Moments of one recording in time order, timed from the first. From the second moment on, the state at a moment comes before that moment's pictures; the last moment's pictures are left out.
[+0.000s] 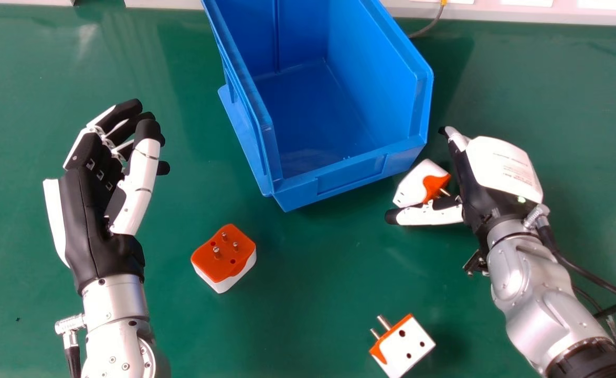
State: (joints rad) left arm 0.04 -0.03 0.18 0.11 -0.04 -0.38 0.15; right arm -0.43 -0.31 0.38 0.58 -0.70 0.24 -0.18
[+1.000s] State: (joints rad) left arm 0.04 -0.03 0.18 0.10 -0.04 -0.37 0.16; right arm -0.45 -0.35 0.43 0.51 -0.73 0.29 -0.02
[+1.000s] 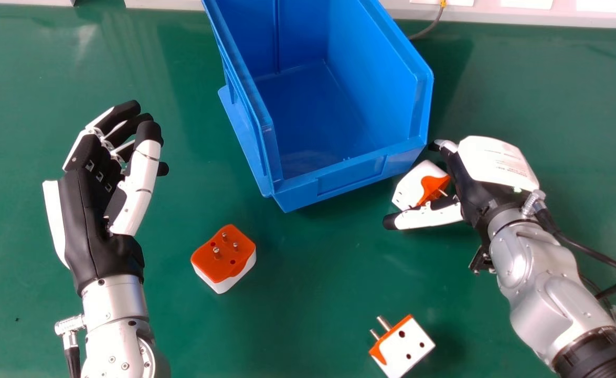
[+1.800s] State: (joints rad) left arm 0.04 -0.03 0.18 0.10 -0.04 -0.36 0.16; right arm -0.46 -0.37 0.47 0.51 -0.76 0.29 -0.01
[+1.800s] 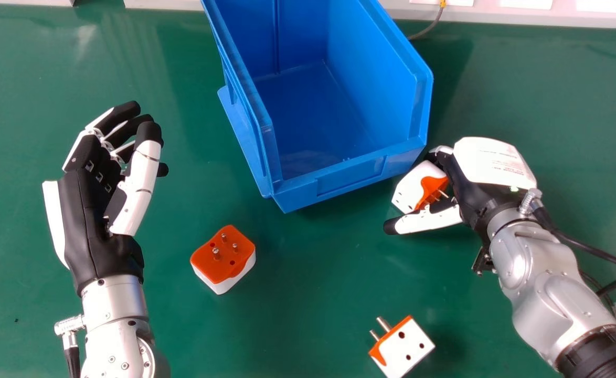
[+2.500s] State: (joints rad) left arm 0.04 -0.03 0.18 0.09 -0.04 -0.36 0.16; right arm -0.43 -0.37 0.53 0.55 -0.88 0.28 -0.15
